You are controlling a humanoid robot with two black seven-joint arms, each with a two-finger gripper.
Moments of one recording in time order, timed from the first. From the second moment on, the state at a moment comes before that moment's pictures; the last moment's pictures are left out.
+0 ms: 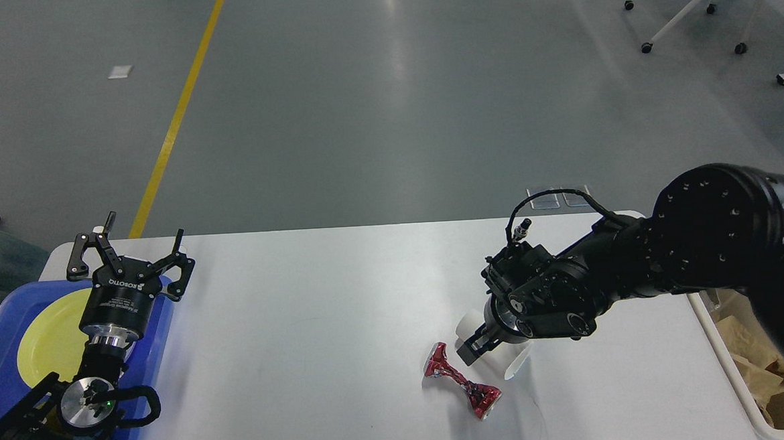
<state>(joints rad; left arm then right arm) -0.37 0.28 -1.07 -0.67 -0.15 -0.67 -0.31 1.47 0.11 -1.06 1.06 -0.64 0.25 -0.12</state>
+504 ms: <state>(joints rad) -0.37 0.28 -1.07 -0.67 -0.15 -0.67 -0.31 1.37 0.12 -1.09 1.01 -0.64 0.22 -0.13</state>
